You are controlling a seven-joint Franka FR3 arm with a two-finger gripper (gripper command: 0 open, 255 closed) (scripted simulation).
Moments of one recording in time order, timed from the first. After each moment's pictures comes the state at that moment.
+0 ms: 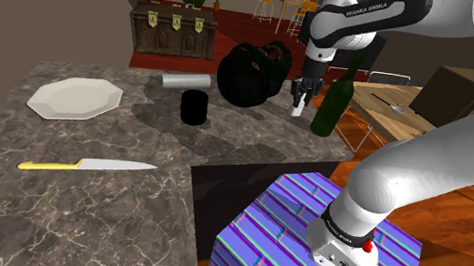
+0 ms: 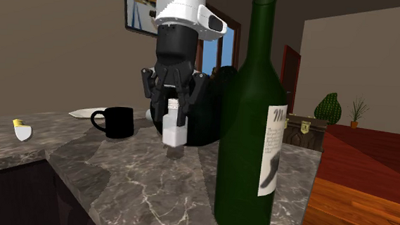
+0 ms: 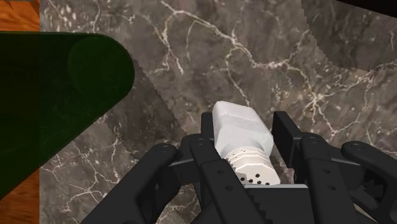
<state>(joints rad) -0.21 -0.46 -0.33 -2.51 -0.13 1.98 -0.09</state>
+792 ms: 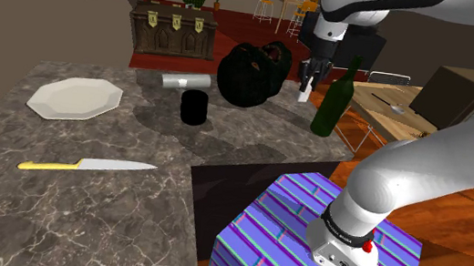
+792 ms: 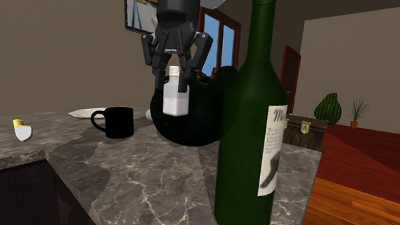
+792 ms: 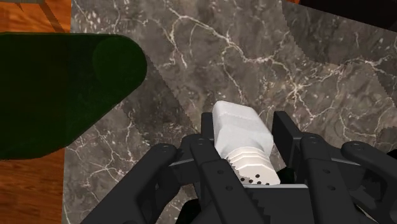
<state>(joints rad) -0.21 -0.51 -0.31 -2.38 -0.13 1.80 -0.09</state>
